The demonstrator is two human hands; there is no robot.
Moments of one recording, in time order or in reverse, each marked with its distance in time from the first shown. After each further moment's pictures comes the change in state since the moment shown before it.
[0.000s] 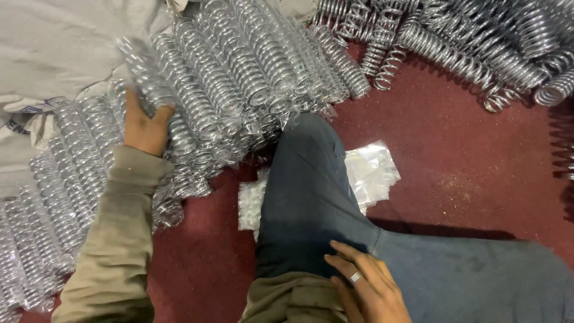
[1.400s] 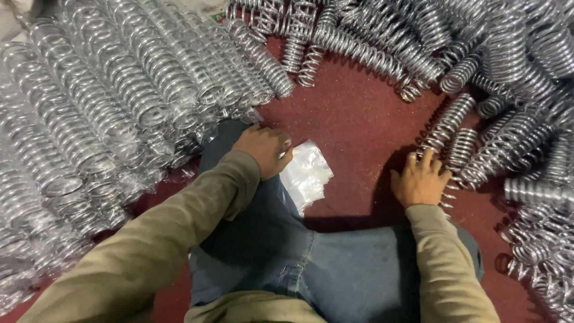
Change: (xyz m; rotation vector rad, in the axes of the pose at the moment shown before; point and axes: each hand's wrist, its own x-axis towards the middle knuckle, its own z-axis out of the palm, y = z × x) left_hand -0.047 0.008 0.316 0.559 -0.414 1.098; right_hand 0.040 0.351 -0.087 -1.192 -0.143 0.694
